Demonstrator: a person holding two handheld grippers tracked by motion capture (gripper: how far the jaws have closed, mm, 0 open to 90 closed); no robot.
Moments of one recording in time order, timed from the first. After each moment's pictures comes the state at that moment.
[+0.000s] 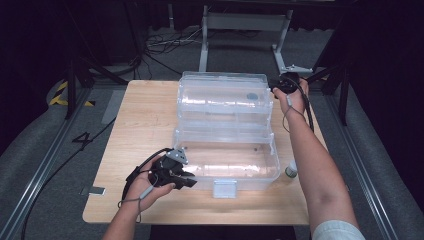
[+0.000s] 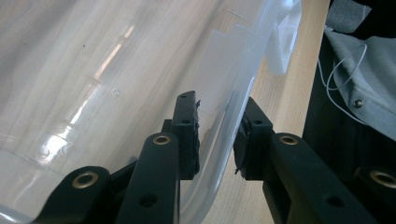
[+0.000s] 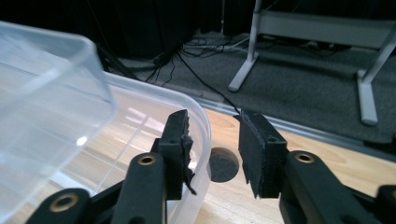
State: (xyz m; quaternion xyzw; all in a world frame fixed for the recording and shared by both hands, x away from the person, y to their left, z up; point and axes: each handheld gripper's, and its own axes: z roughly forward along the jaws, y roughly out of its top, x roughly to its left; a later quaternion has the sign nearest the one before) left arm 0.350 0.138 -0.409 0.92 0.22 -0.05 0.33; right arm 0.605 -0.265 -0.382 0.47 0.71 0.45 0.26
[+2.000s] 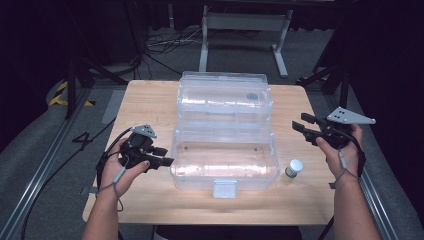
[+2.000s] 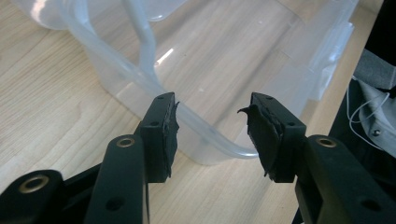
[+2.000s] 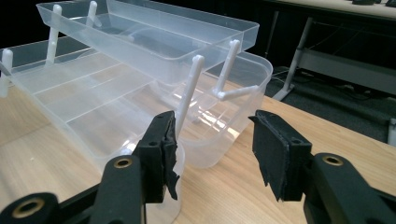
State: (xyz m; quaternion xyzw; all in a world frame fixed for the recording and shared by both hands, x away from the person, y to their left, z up) left arm 0.371 0.205 -0.360 0.88 0.33 0.00 0.35; right arm 0.400 -0.329 -0.348 0.35 0.75 0.51 0.25
